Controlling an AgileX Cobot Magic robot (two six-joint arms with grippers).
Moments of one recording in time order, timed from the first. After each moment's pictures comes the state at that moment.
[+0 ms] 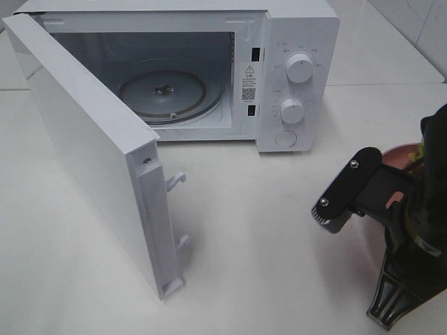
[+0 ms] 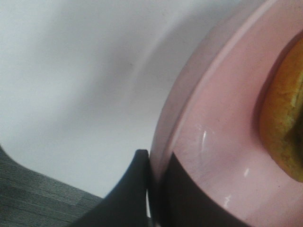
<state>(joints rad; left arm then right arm) 0.06 0.00 -0.52 -0.22 1.07 0.10 0.93 1.40 -0.62 -0.56 0.96 0.52</state>
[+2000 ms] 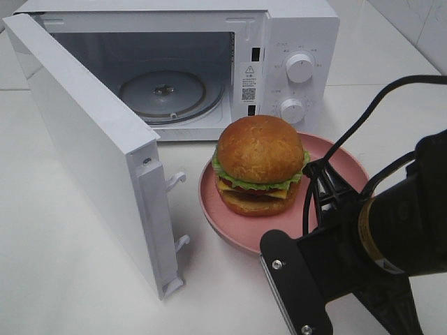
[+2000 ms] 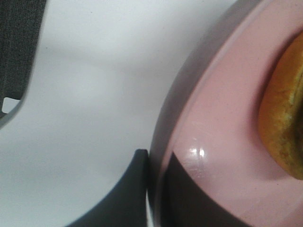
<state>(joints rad) 0.06 0.00 -0.52 -0.22 1.07 0.10 1.04 1.38 -0.62 -0.62 0.63 -0.44</state>
